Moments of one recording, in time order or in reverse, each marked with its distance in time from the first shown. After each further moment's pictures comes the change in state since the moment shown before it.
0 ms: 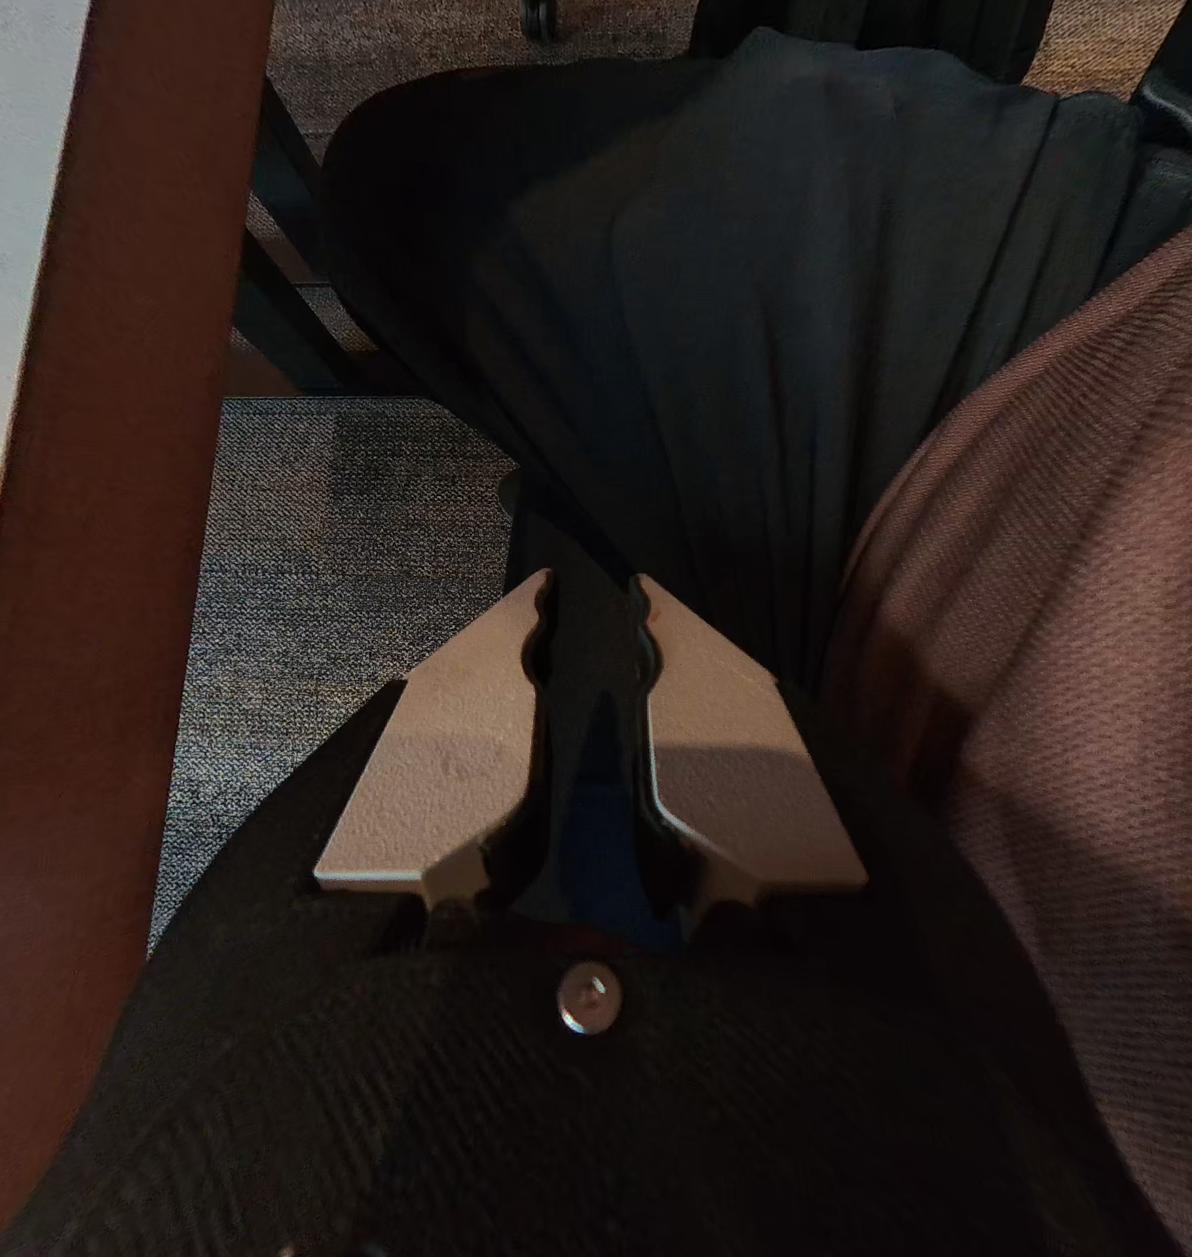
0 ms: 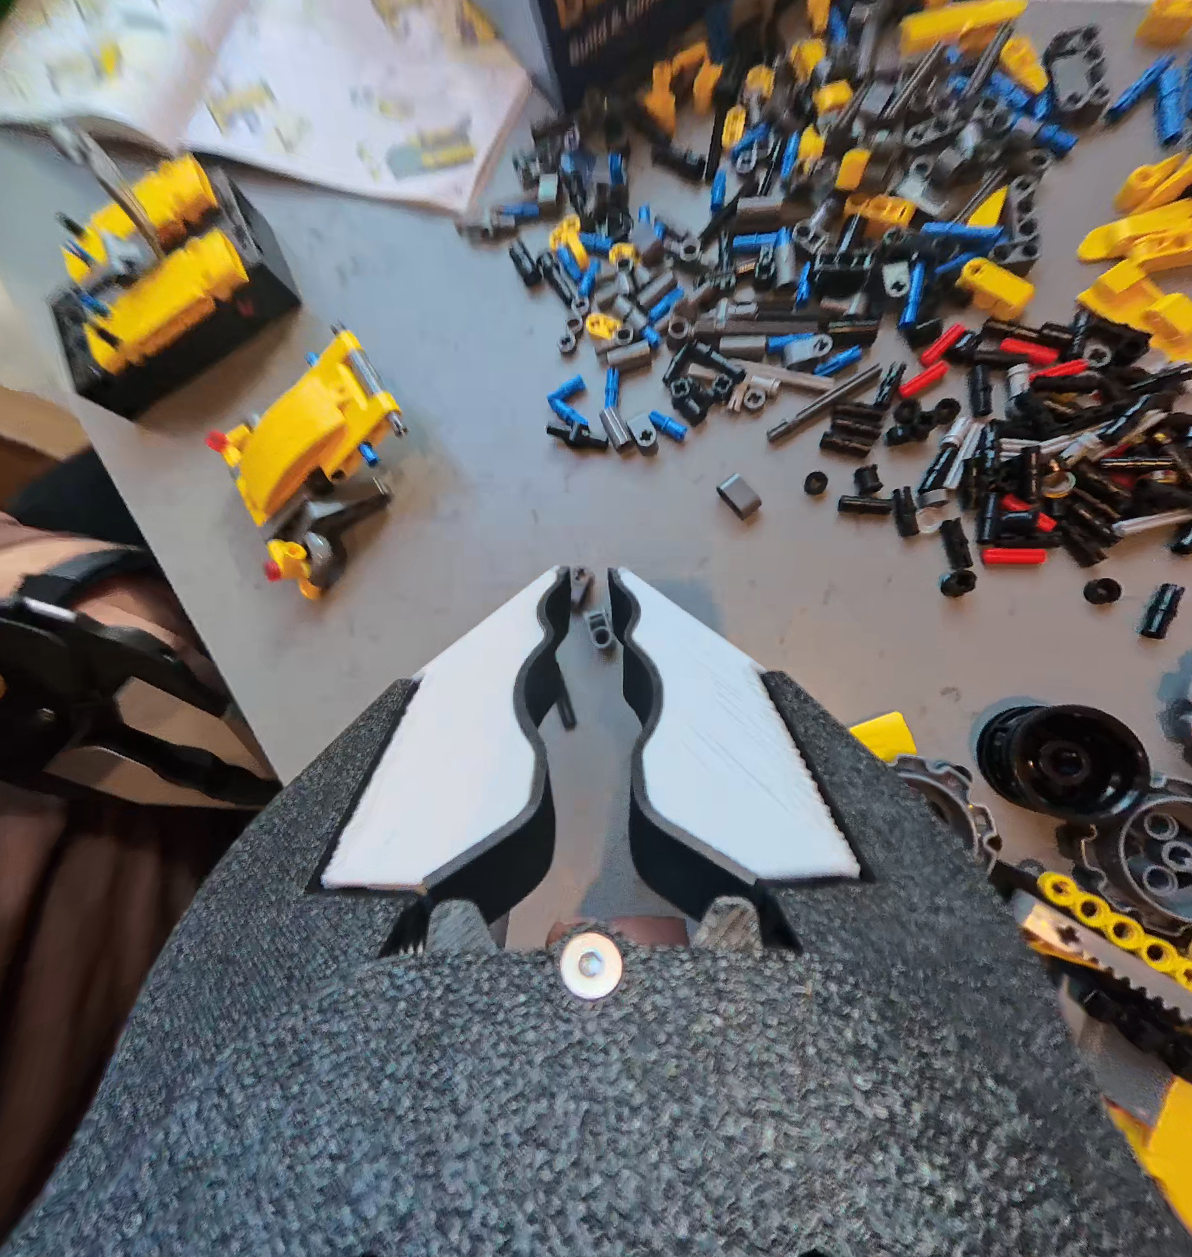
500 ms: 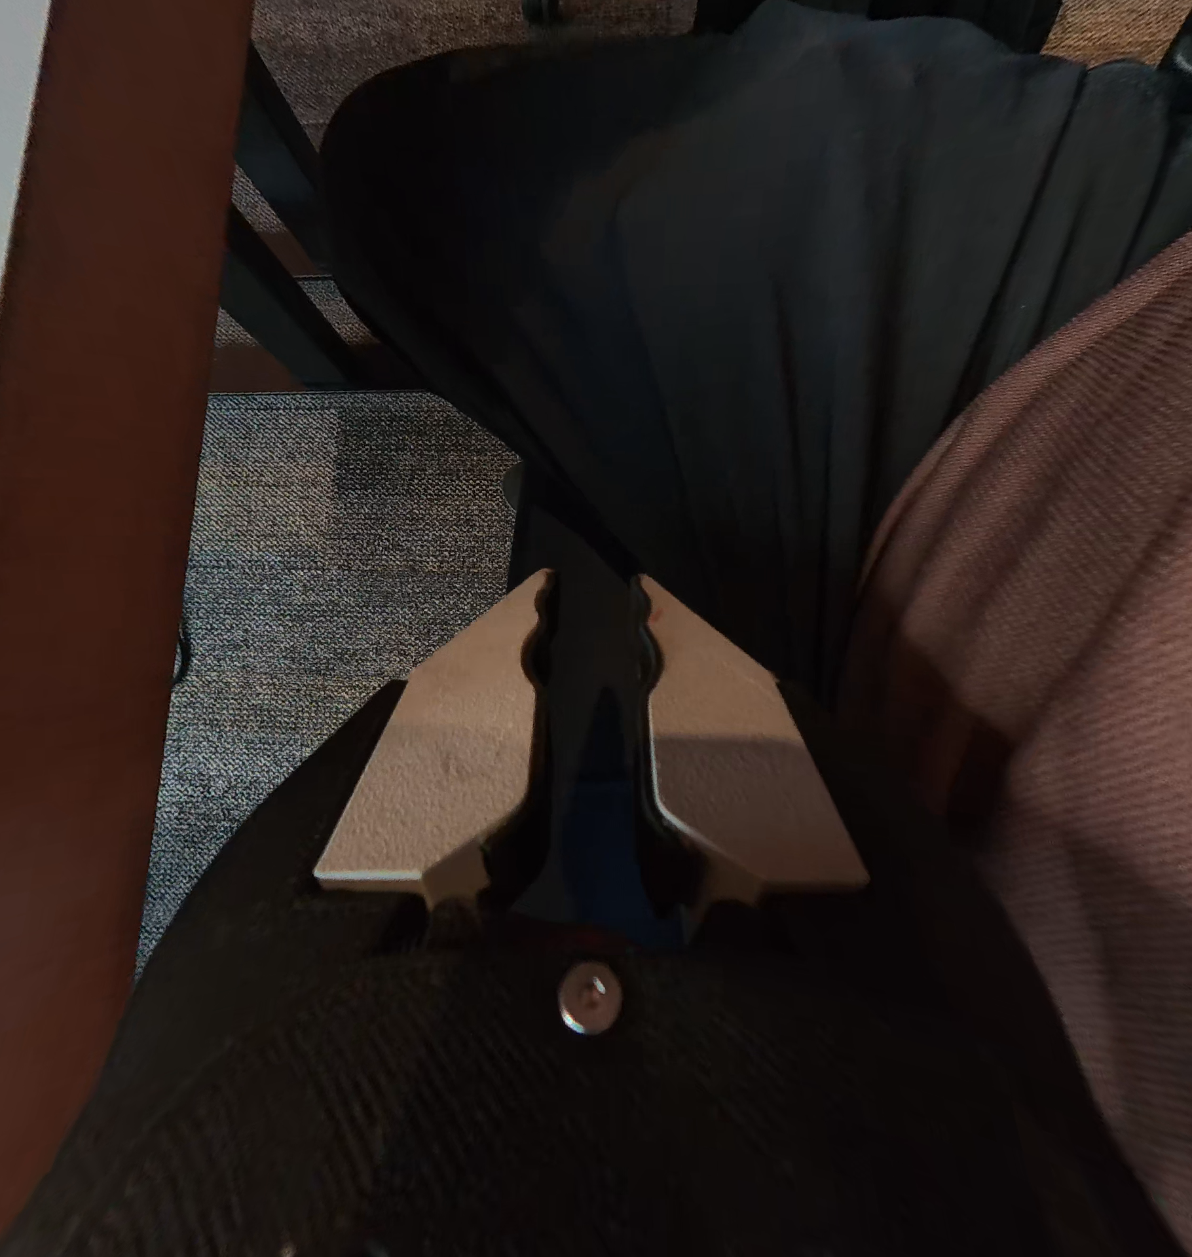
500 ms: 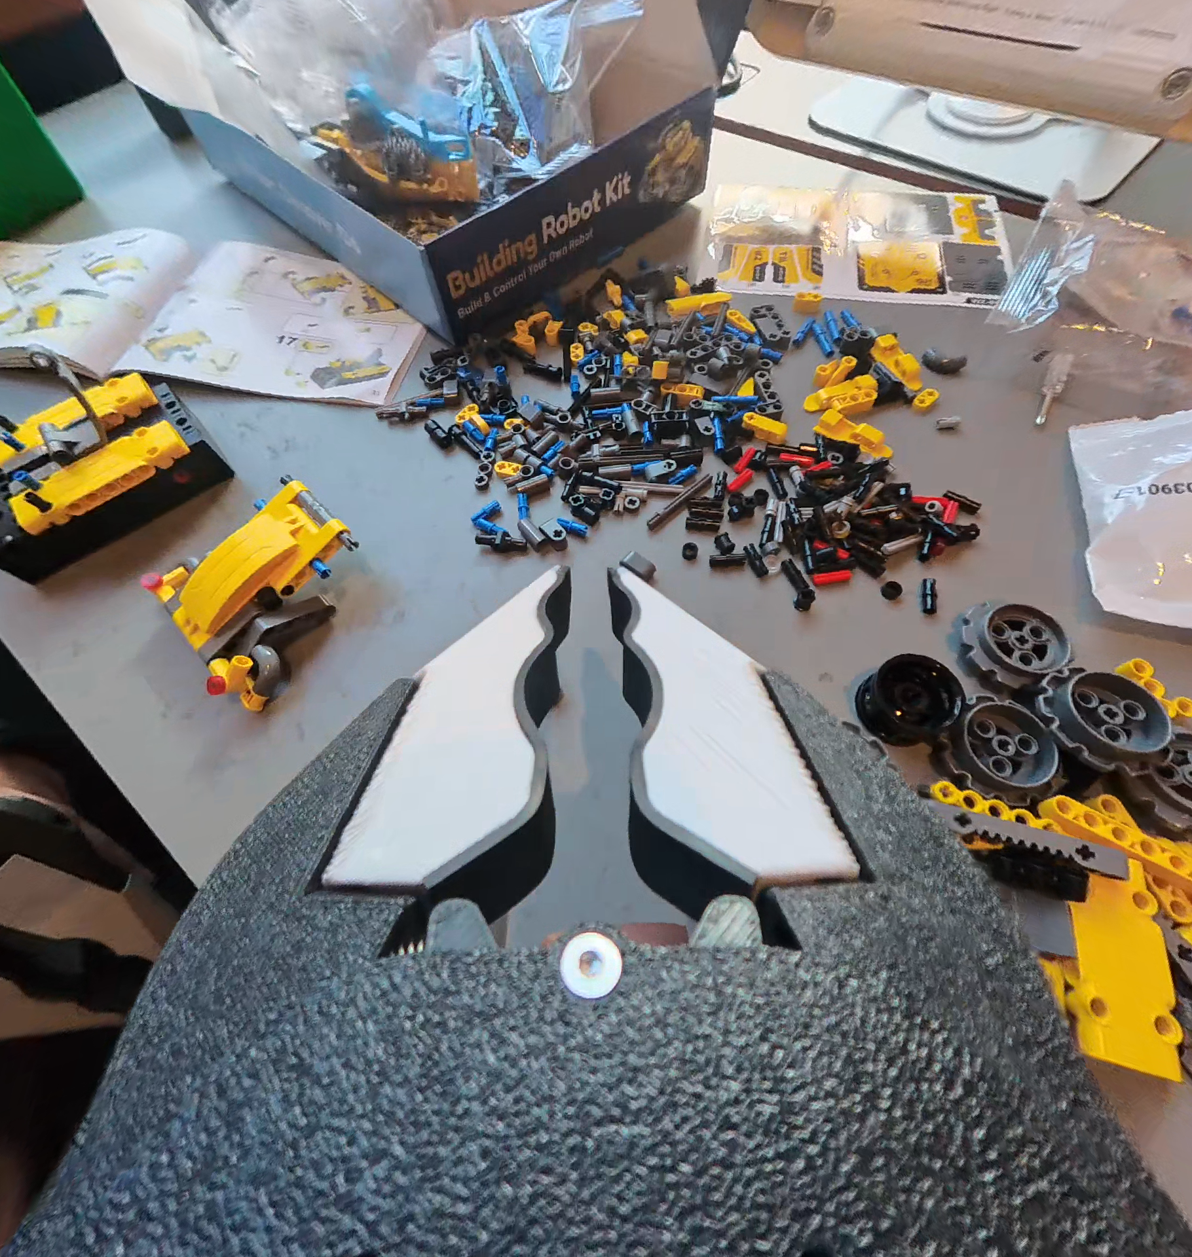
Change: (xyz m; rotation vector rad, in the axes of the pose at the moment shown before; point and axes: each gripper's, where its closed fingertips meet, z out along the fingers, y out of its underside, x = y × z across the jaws) left arm 0.000 0.002 0.003 -0.014 -0.009 0.013; right arm 0.011 -0.019 -0.033 0.314 0.277 0.008
